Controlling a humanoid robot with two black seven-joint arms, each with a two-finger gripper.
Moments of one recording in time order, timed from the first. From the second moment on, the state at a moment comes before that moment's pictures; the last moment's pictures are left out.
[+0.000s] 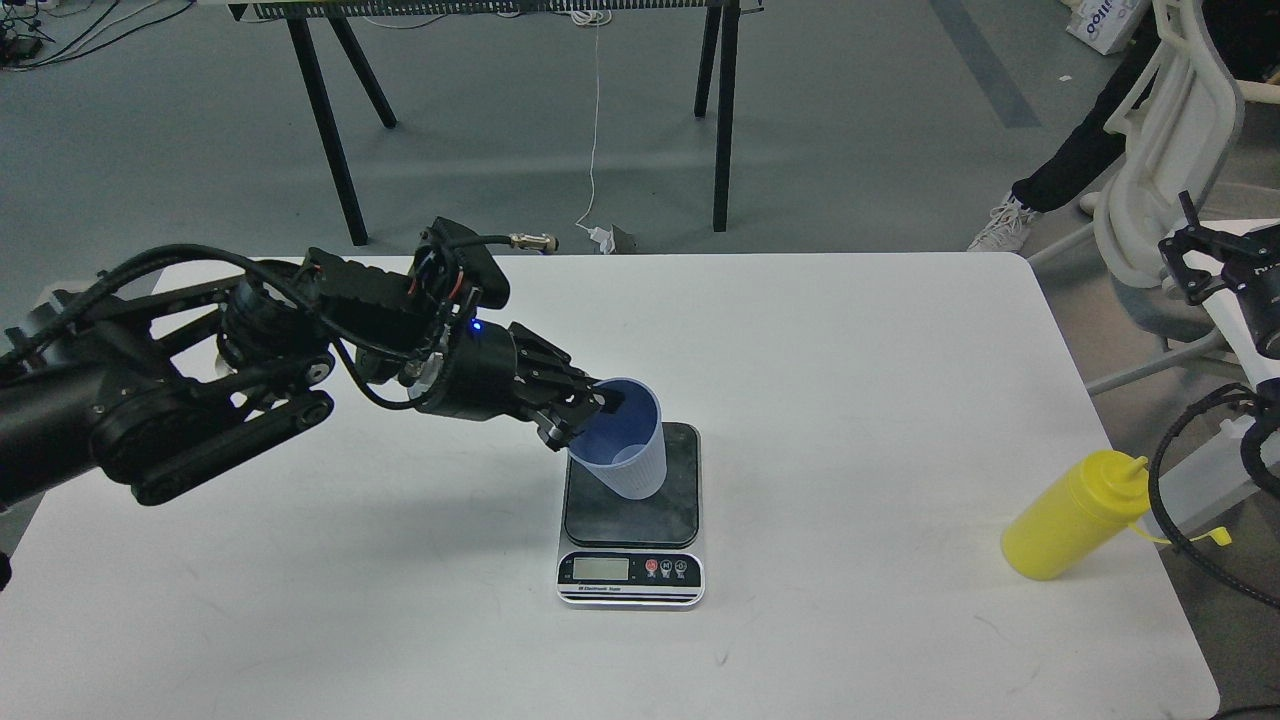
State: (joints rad) left arm -0.98 0.47 -0.32 -1.32 2.03 -0.49 -0.42; right arm 0.48 -0.61 1.08 0.73 0.33 0.49 0.18
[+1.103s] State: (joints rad) left arm -0.98 0.37 -0.30 -1.21 2.02 -0.48 -0.36; right arm 0.45 -0.62 1.10 0.74 0.33 0.49 0.18
